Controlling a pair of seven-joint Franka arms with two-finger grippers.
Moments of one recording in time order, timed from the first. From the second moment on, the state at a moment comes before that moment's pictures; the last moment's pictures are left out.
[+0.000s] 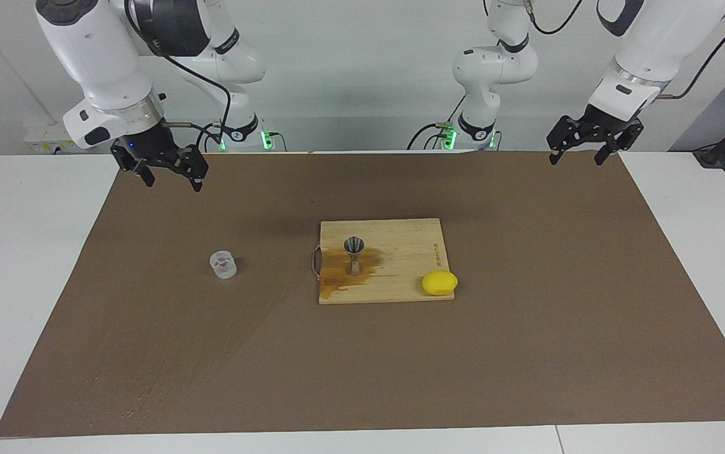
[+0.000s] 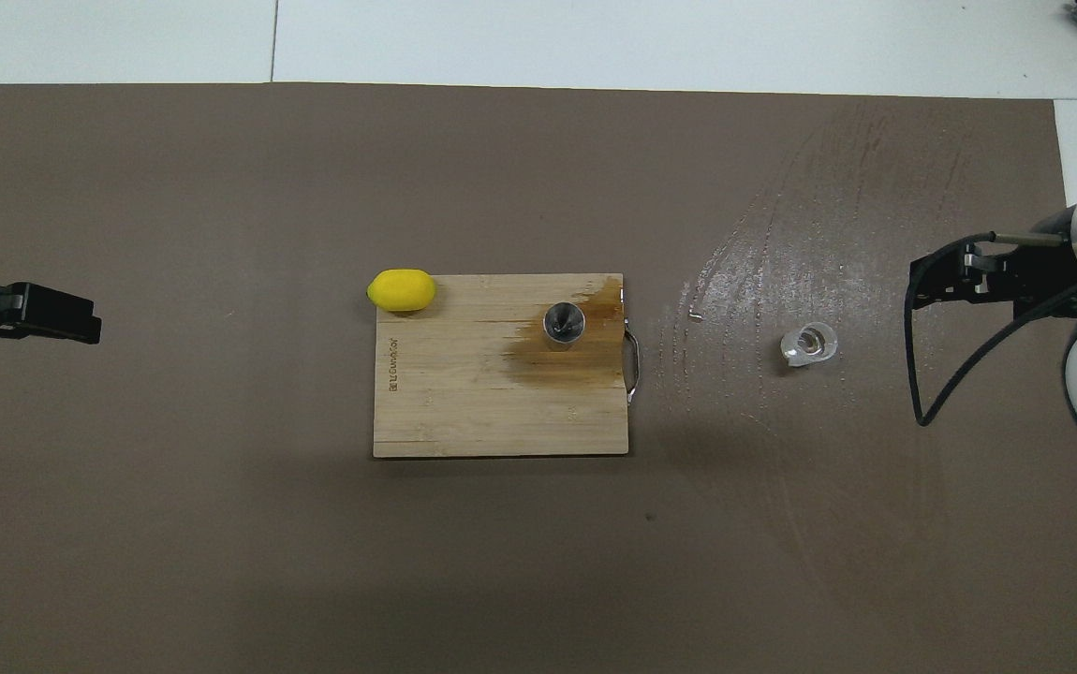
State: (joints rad) left arm 0.01 -0.08 -0.07 -1.64 -0.03 1.55 0.01; right arm 0.00 0.02 0.05 -1.61 -0.01 1.60 0.21
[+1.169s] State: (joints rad) left arm 0.01 -0.08 -0.07 -1.64 -0.03 1.55 0.01; right arm -0.01 -0.03 0.05 -1.68 -0.01 1.57 0.23
